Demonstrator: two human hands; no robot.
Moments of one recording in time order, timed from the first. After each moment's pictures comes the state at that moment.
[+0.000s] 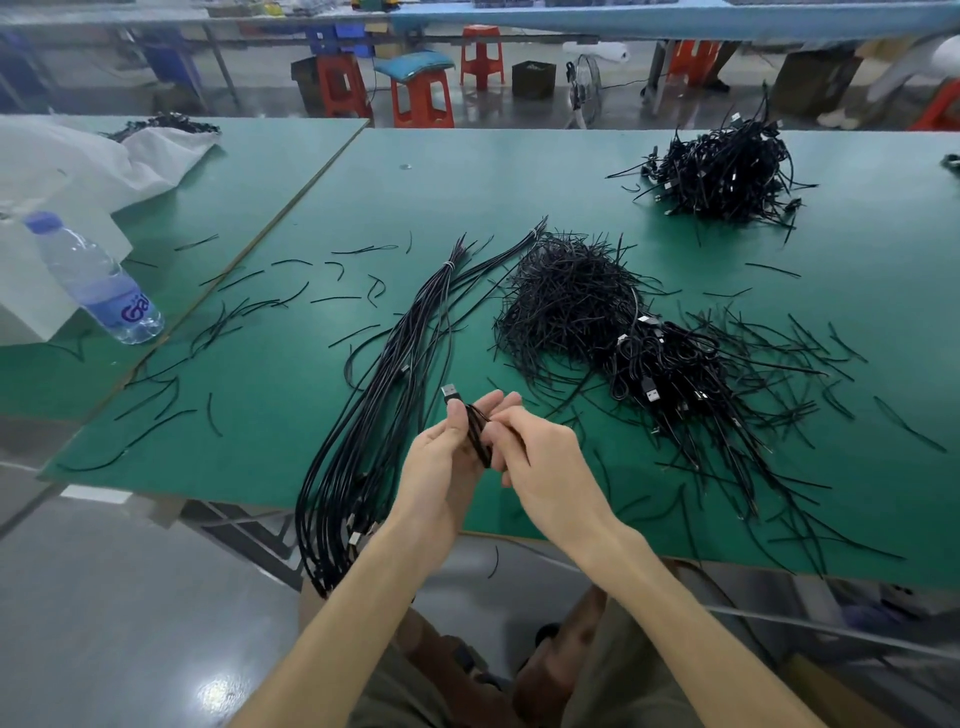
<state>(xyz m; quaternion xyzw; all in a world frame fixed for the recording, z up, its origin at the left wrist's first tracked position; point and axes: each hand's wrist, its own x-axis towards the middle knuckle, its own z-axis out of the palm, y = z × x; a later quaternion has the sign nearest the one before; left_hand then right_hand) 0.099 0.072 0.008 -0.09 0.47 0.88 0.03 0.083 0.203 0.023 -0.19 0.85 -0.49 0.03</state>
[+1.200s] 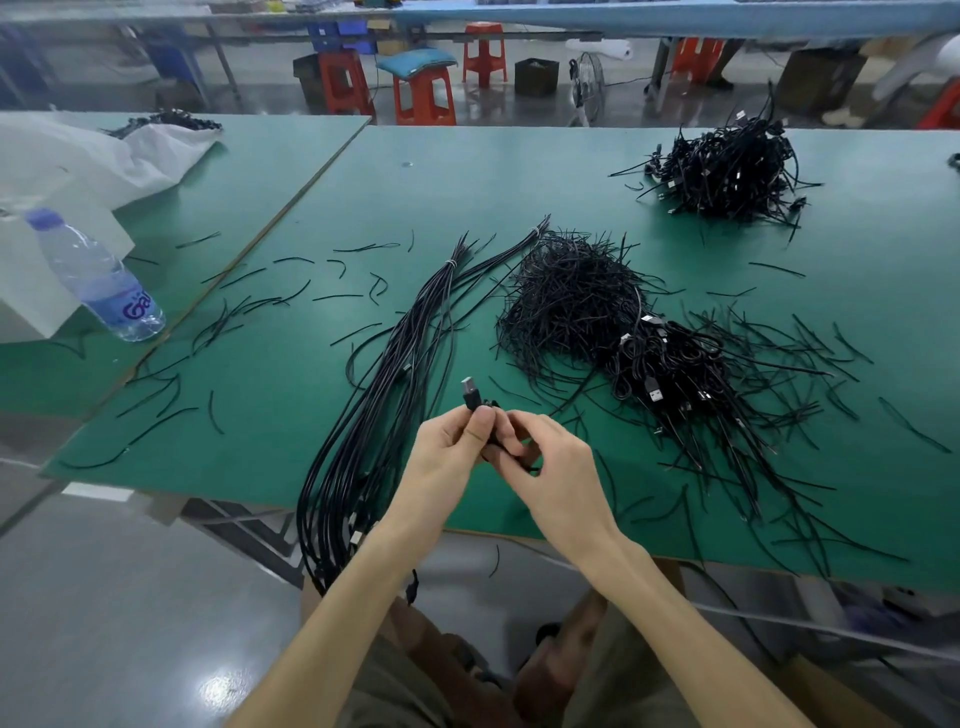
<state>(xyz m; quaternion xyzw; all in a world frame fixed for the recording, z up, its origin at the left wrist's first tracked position) 0.106 0.070 0.022 -0.02 0.67 0.74 -0.03 0.084 0.211 0.001 -0.17 0.85 -0.49 -0.03</state>
